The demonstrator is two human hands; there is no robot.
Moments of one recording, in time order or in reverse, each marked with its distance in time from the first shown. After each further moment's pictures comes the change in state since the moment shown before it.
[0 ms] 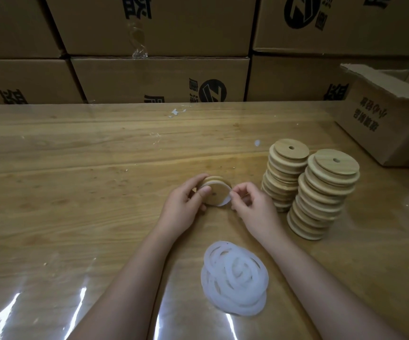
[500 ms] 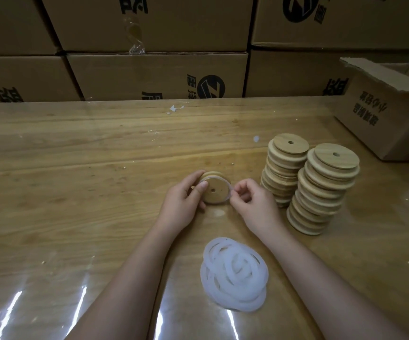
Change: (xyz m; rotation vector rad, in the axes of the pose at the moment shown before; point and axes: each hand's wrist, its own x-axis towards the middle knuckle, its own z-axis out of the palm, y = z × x) left_hand 0.002 -0.003 0.003 0.025 0.023 -0.020; right_hand 0.001 0.000 0.001 -0.066 0.056 0.013
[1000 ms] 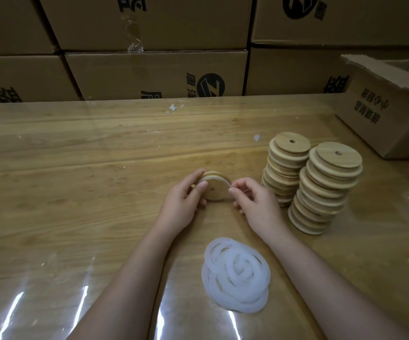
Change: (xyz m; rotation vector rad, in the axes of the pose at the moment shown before) left_hand -0.001 0.002 -0.002 -0.072 -0.031 -0.016; right_hand -0.001 -0.002 -0.002 0.182 -0.070 0.012
